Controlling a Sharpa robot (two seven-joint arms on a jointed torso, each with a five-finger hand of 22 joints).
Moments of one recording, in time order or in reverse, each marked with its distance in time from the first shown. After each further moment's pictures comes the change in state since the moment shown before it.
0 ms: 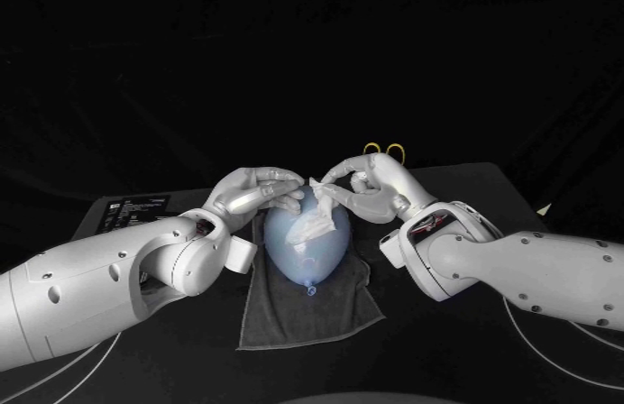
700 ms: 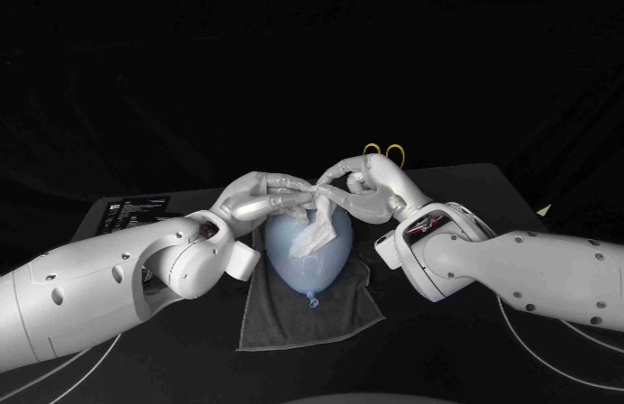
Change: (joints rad) left arm 0.000 0.008 0.000 0.001 -0.023 0.122 -0.013; left_hand 0.094 0.028 -0.077 -0.048 -0.006 0.098 -0.011 -0.089 -0.060 0.002 -0.017 0.091 0.024 -0.035 -0.018 0.132 -0.004 -0.003 0.005 -0.019 0.058 0.046; right arm 0.000 0.019 0.000 -0.008 0.037 -0.003 0.013; right_hand 0.001 -0.002 0.000 -0.002 0.003 0.000 0.000 0.000 0.000 0.000 0.000 -0.003 -0.001 0.000 0.000 0.002 -0.001 -0.005 0.001 -0.004 -0.005 0.000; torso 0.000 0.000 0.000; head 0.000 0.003
